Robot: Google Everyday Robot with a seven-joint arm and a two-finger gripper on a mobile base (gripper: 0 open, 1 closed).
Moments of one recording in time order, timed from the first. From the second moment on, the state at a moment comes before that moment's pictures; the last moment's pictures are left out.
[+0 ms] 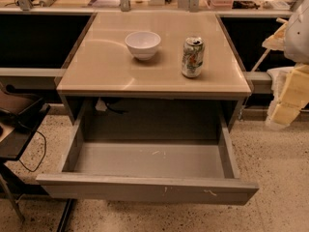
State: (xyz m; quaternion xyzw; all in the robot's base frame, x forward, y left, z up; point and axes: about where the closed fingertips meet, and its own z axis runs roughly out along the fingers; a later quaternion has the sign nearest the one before) arm 0.438 -0.217 0.976 -0.60 0.78 -0.03 0.16
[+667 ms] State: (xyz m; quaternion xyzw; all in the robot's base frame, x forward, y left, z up) arm 0.458 -0.220 0.983 -0.61 0.77 -0.03 0.18
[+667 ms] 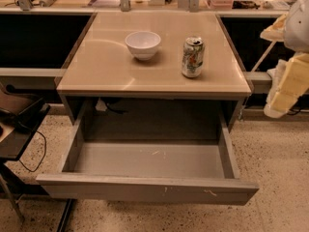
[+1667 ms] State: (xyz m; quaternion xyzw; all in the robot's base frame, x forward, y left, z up) arm 0.548 -0.247 1.010 -0.61 0.73 0.03 0.30
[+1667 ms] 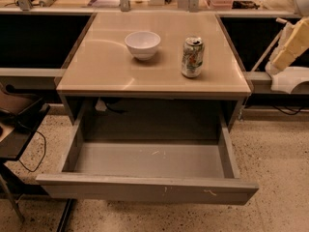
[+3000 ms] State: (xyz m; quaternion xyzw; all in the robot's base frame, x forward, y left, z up) arm 0.645 -0.152 0.981 -0.55 0.65 0.33 0.41
